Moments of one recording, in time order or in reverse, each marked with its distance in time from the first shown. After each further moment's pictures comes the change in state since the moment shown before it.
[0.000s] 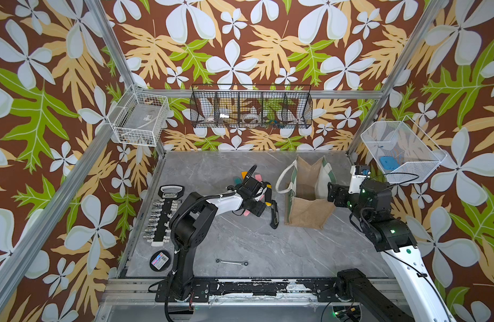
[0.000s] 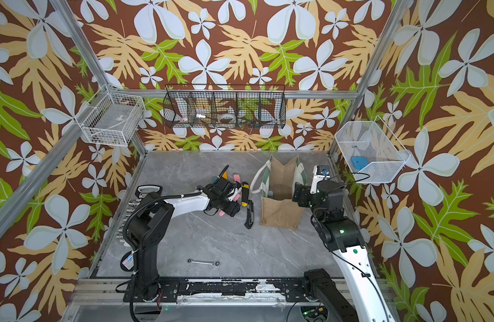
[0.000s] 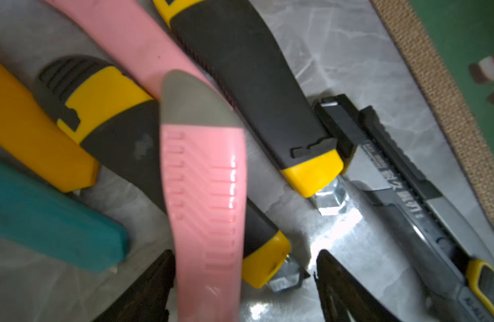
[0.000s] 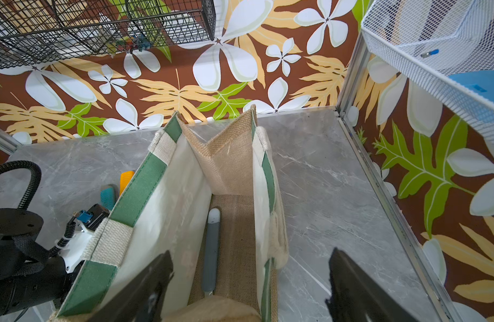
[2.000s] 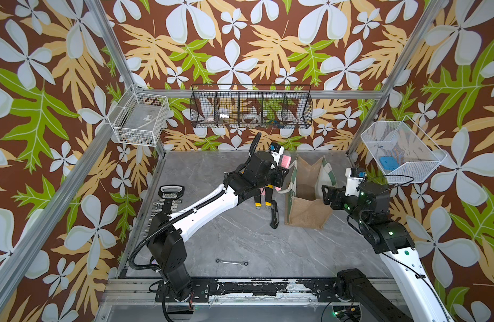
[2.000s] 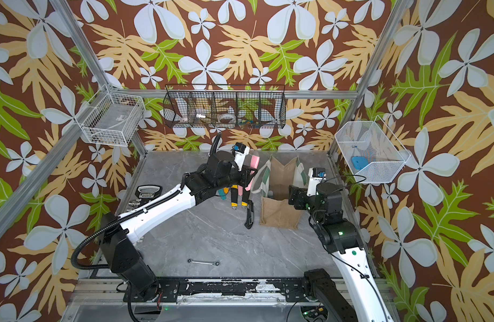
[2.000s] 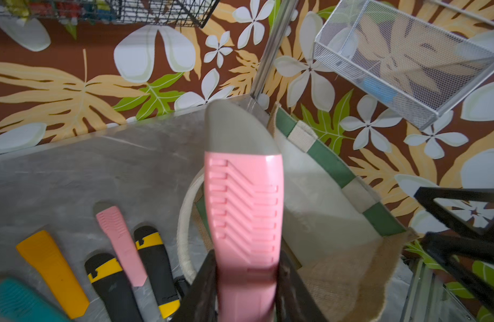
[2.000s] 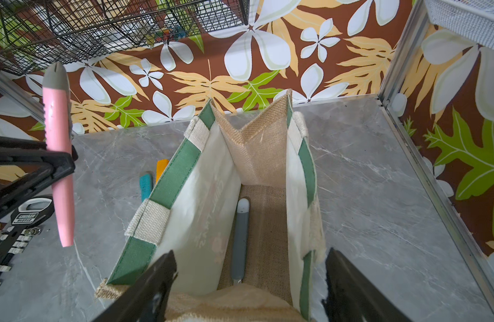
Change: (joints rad) left arm -0.164 -0.277 0.338 0.040 -0.039 -0.311; right arm 0.000 -0.032 -0.046 0.024 -0.141 0.042
